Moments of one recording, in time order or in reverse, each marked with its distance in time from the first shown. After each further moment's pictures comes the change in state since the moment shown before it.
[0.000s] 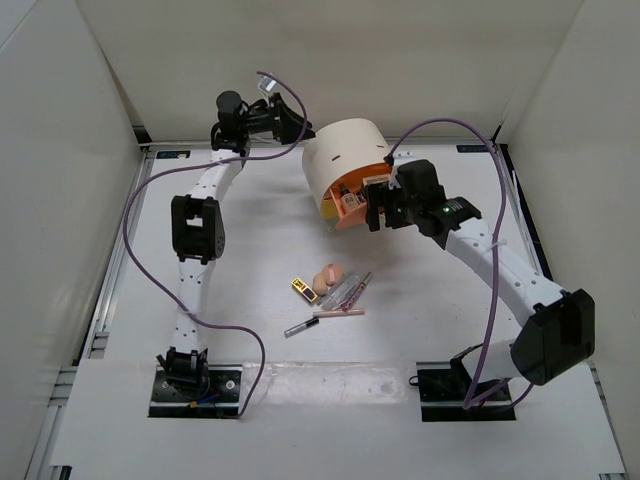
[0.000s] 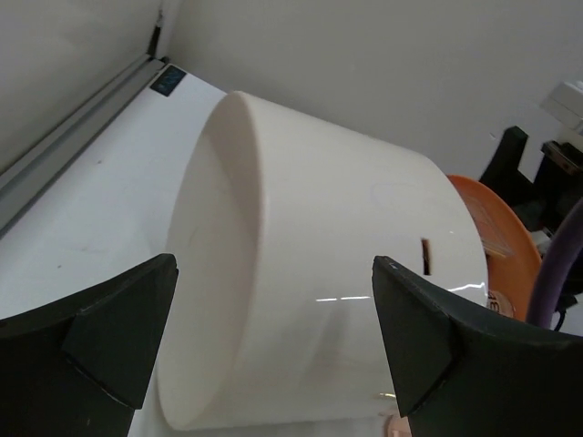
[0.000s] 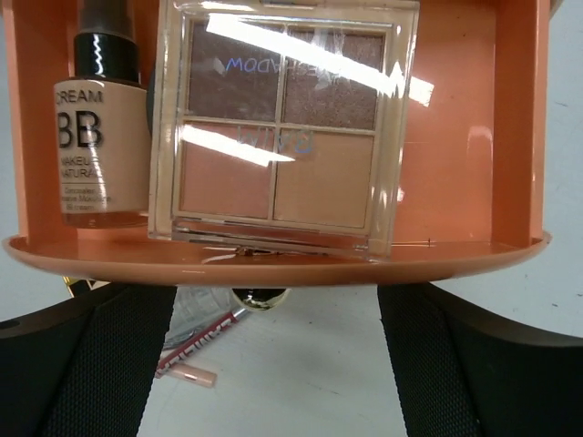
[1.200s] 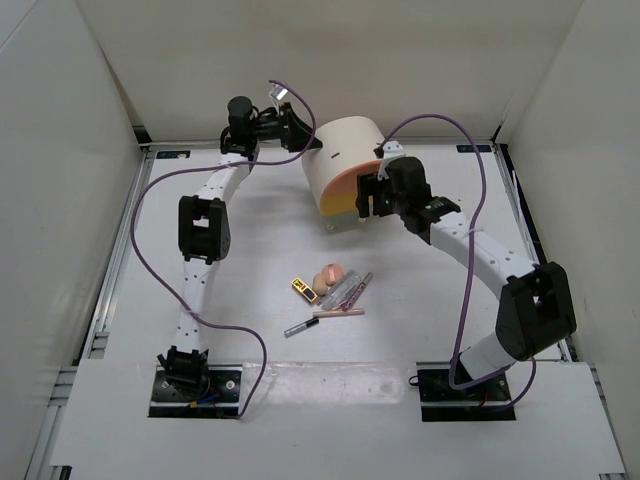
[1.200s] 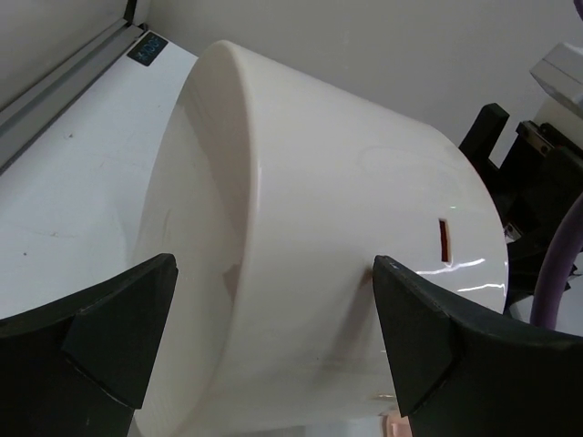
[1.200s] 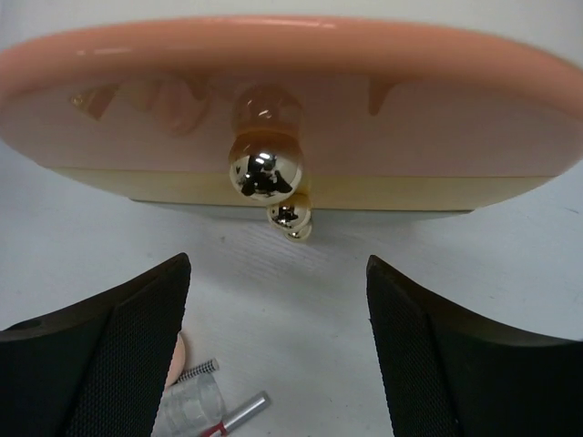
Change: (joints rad) left arm -0.038 0.045 0.008 -0.016 0.042 0.018; right arm -0.010 0.152 -0.023 0.329 0.001 -0.021
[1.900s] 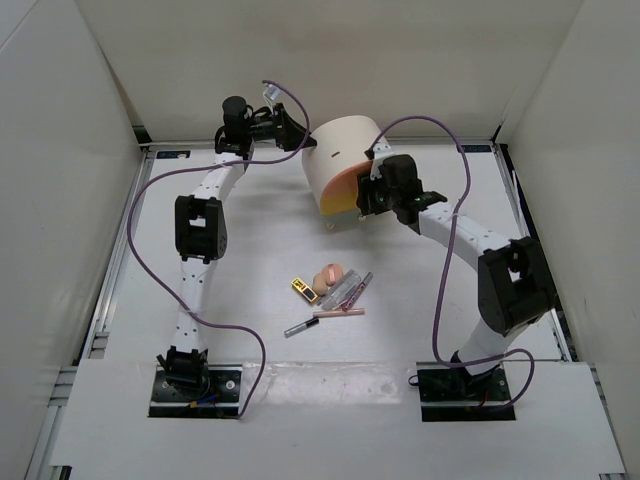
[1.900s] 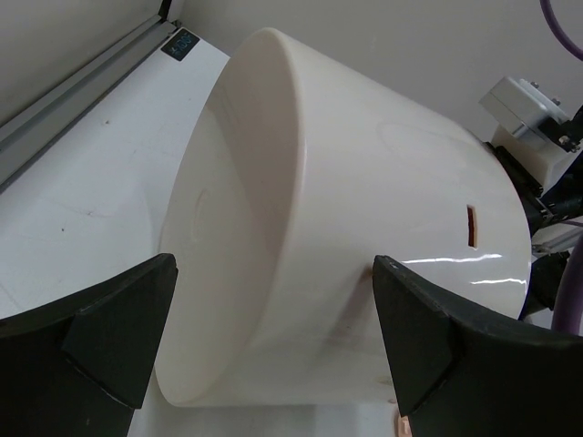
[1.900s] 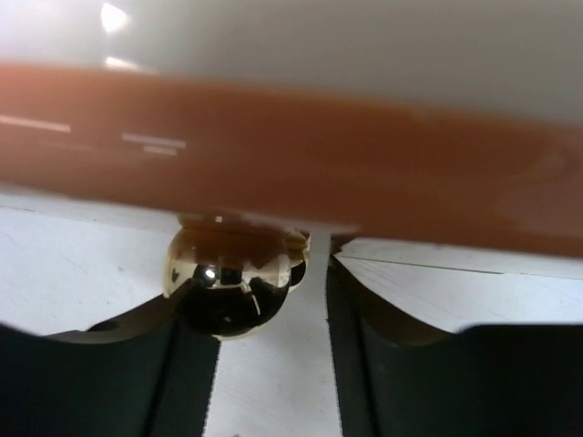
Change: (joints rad) left arm 0.027 -0.002 -0.001 -0.087 -0.036 0.069; right arm -0.041 0.163 0.034 0.076 -0.114 -0.091
